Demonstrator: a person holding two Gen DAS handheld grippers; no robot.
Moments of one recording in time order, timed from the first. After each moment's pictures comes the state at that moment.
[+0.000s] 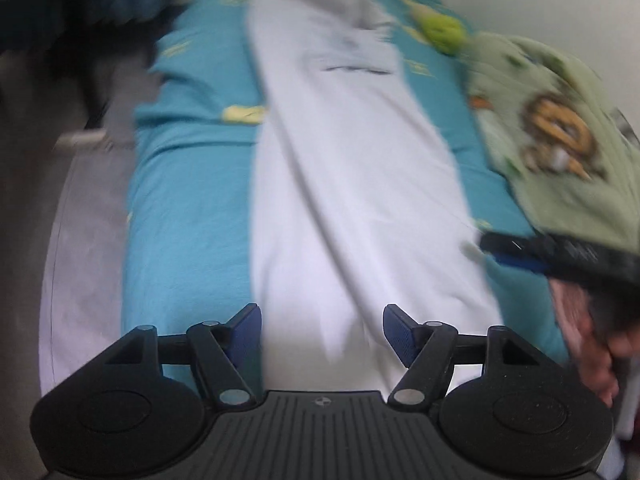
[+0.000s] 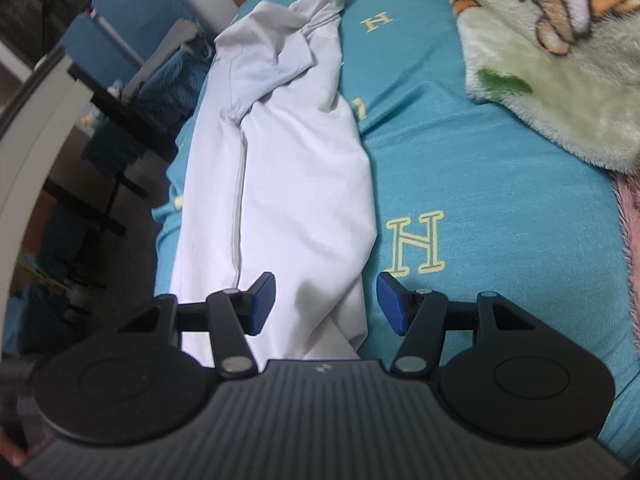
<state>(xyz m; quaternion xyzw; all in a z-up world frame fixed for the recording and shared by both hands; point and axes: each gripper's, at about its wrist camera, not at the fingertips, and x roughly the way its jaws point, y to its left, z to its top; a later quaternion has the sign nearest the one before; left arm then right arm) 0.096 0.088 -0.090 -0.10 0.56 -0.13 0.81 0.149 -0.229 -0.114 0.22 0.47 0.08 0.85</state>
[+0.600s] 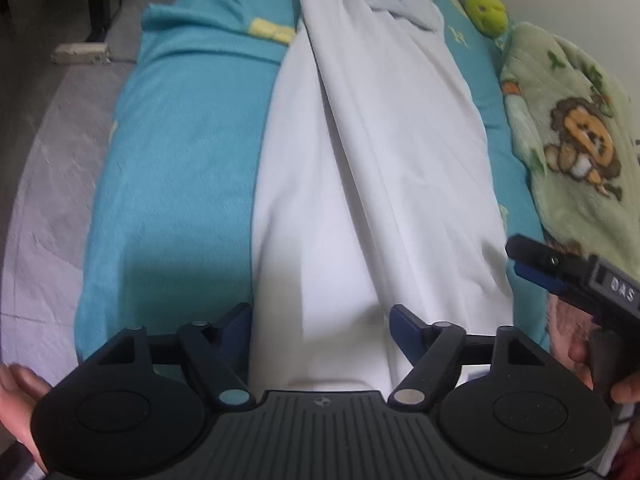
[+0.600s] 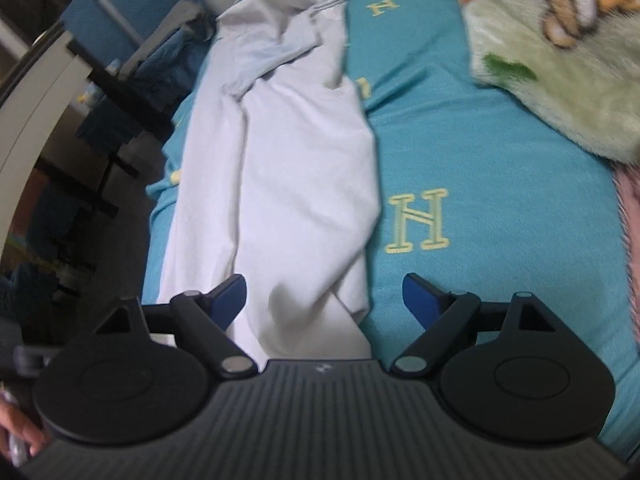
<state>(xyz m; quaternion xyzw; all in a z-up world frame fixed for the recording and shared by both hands) 0.101 0.083 -0.127 -0.16 0.63 -0.14 0.75 0.141 -0.223 -0.119 0.22 0.49 0.07 0.84</state>
